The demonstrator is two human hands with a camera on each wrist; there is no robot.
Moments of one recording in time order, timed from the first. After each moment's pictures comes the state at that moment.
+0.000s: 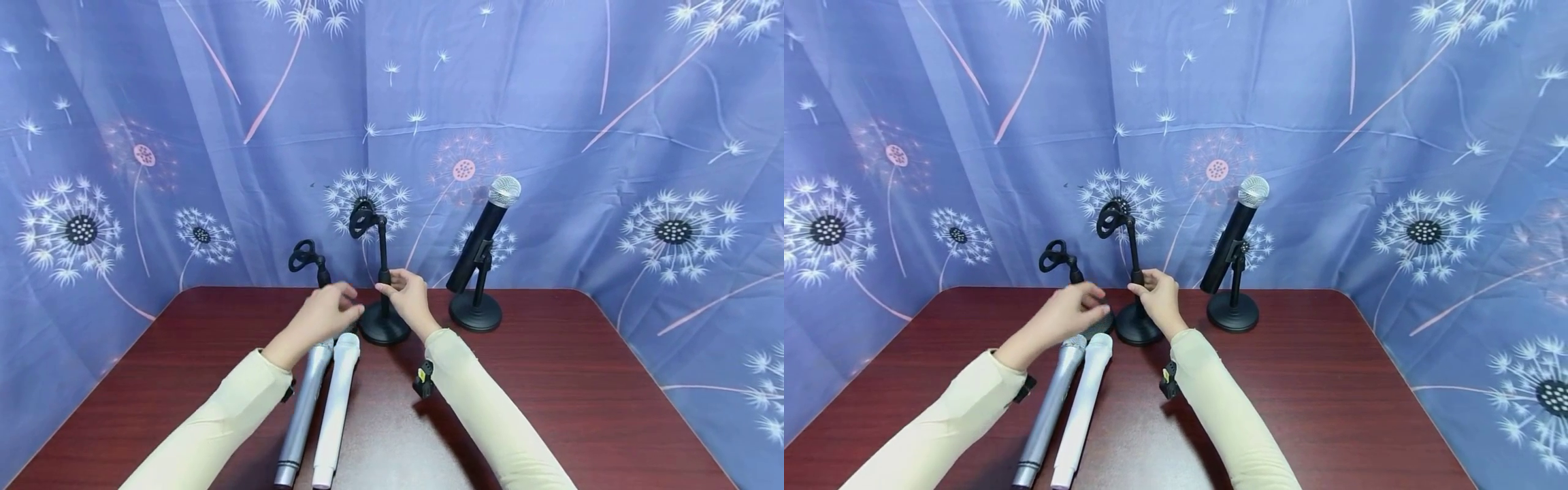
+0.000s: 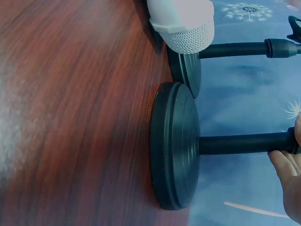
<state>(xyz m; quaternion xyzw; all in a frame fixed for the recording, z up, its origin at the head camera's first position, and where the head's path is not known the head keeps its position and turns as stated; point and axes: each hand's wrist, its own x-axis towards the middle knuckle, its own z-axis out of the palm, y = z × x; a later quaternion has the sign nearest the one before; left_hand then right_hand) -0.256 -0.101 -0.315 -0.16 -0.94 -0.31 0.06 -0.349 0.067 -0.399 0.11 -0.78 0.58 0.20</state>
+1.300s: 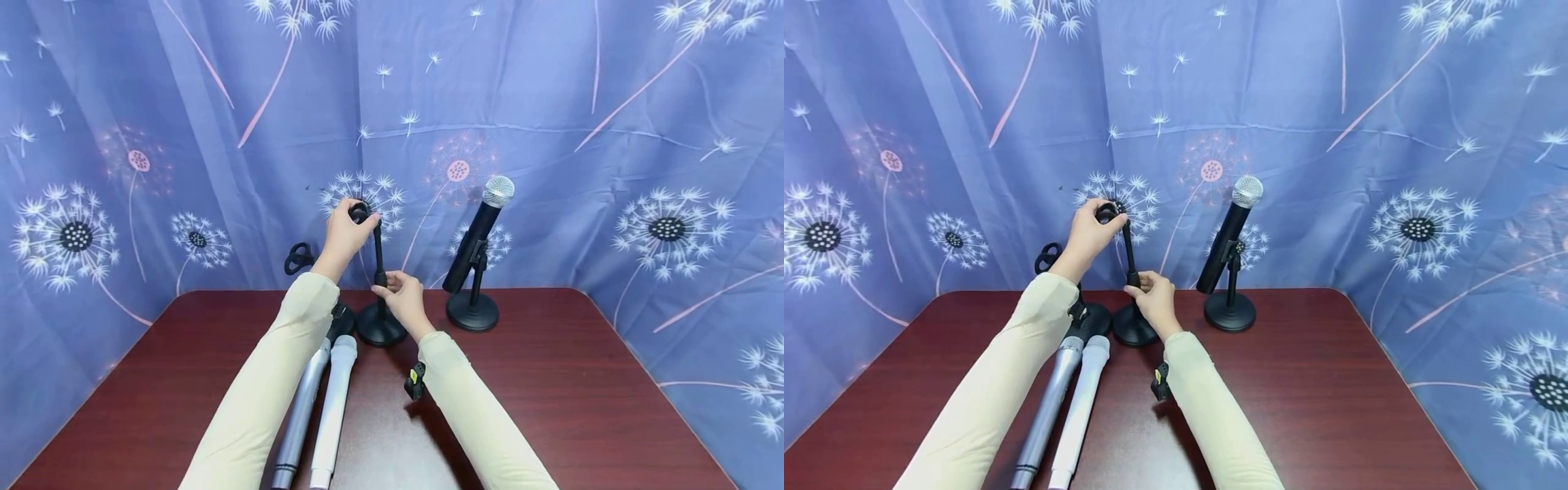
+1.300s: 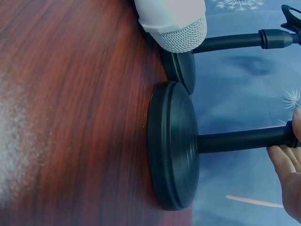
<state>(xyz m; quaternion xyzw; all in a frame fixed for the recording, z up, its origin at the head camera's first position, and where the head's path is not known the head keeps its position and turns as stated) -0.347 -0.053 -0.254 -0.07 -0.83 -0.53 0.15 -0.348 0.068 -0.400 0.11 -0.79 0.57 0.20</state>
